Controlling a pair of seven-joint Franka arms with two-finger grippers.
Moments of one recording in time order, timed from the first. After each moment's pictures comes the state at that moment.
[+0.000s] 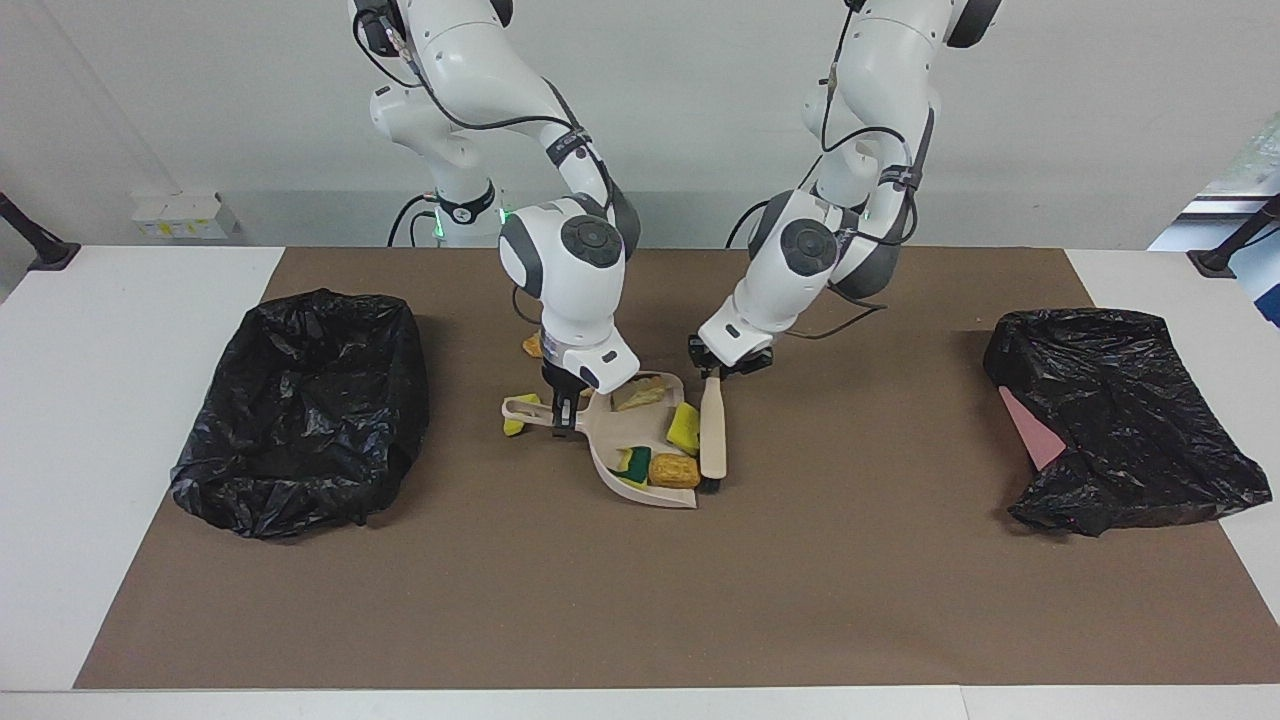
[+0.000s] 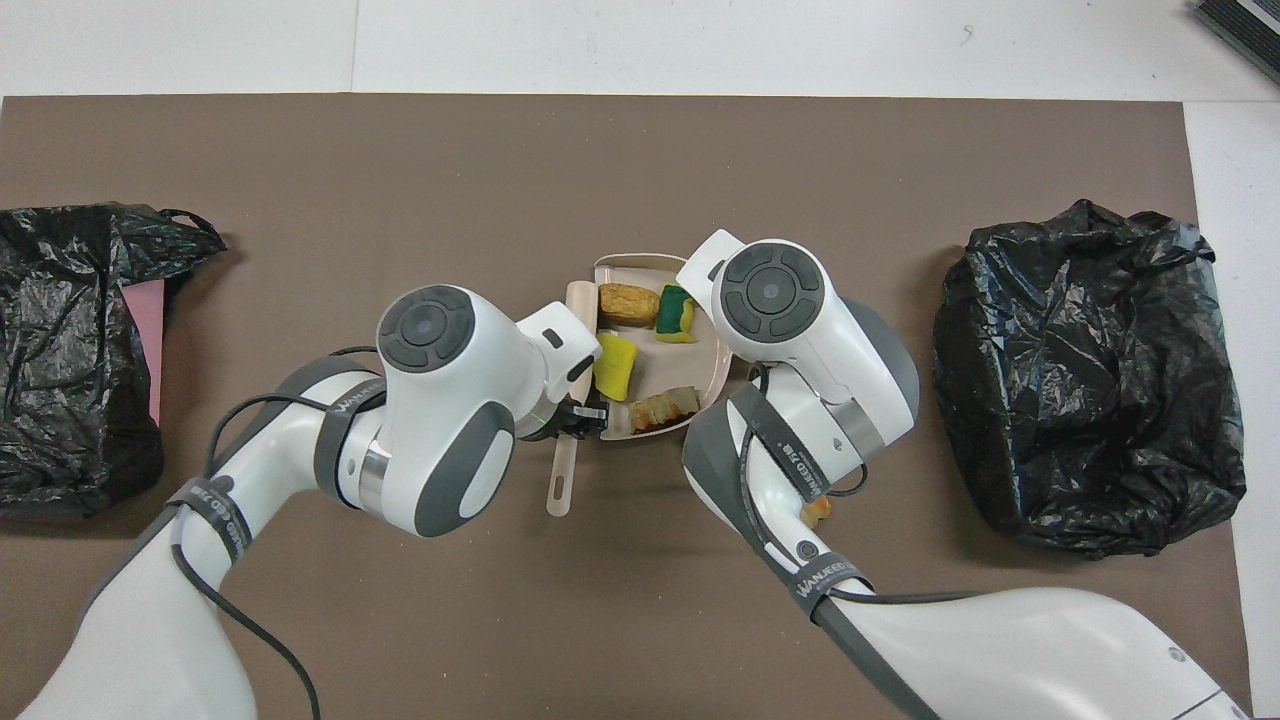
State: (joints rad) left arm -0.24 0.26 -0.39 -1.97 -0.19 2.19 -0.34; right arm 0.43 0.38 0.02 -1.74 -0.27 2.12 -0.99
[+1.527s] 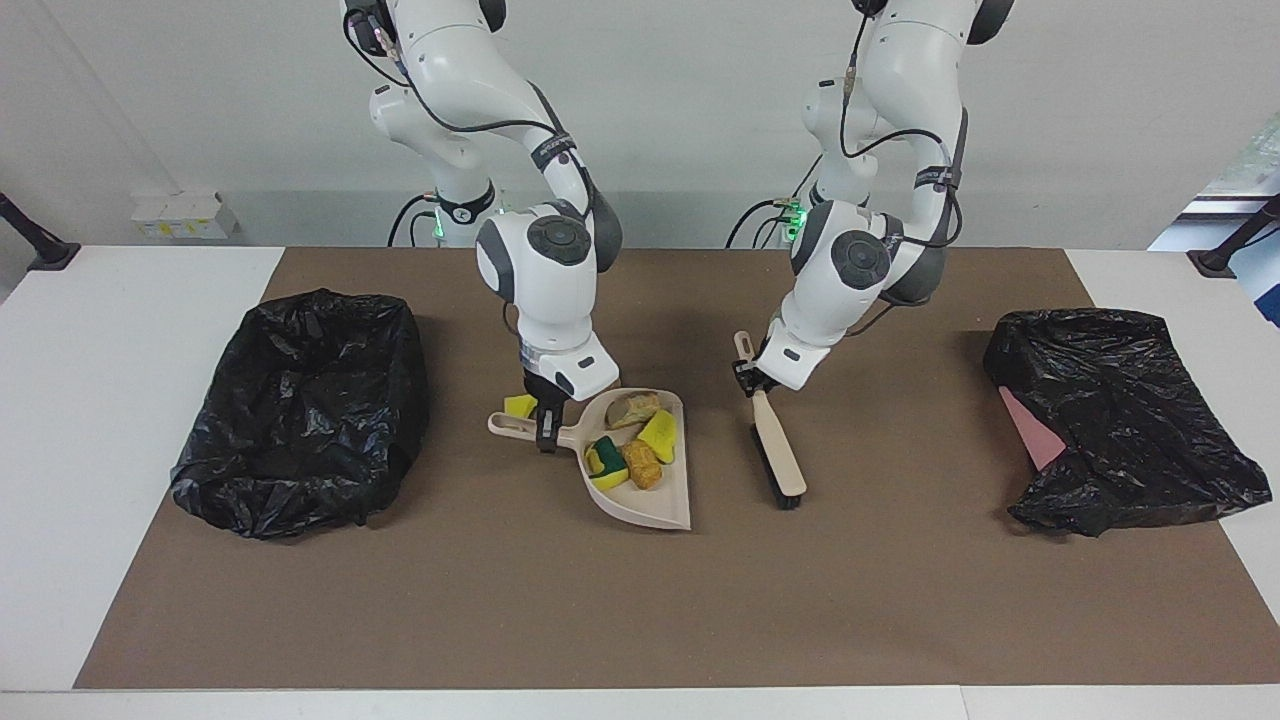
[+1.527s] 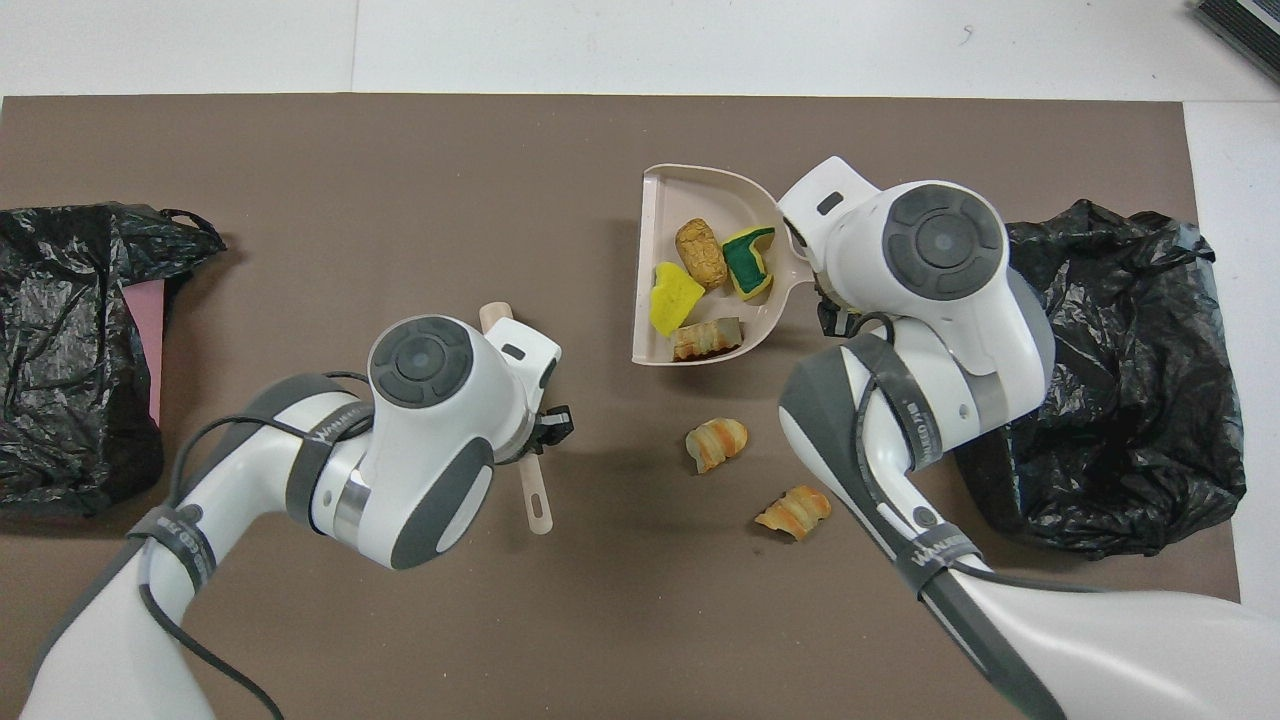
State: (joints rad) left arm -0.25 0.15 -0.37 -2.11 -0.07 2.18 -0.77; right arm 0.27 0.28 0.02 -1.74 -0.19 2.22 -1.06
